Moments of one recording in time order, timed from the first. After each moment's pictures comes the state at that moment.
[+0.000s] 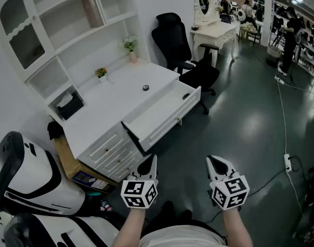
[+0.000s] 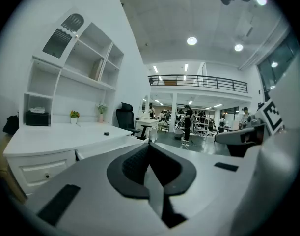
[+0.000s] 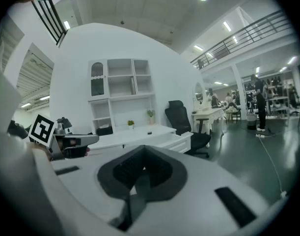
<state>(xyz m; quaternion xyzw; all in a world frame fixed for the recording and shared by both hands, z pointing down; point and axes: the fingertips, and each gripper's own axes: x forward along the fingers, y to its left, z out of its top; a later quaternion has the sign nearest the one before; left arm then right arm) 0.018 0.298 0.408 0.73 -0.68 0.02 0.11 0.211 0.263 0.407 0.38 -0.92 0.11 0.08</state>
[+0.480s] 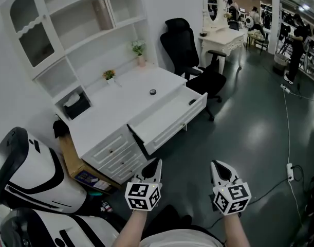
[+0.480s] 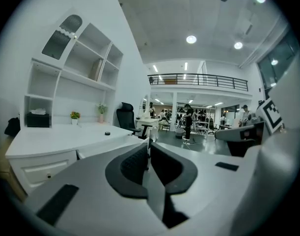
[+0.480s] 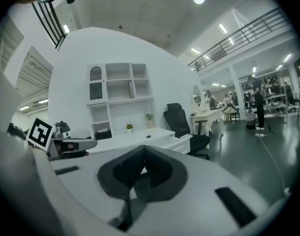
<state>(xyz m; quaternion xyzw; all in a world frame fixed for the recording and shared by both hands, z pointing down) 0.026 0.301 0.412 0.73 -0.68 0.03 0.11 0.221 0.262 0.405 0.39 -0.91 0.12 0.06</state>
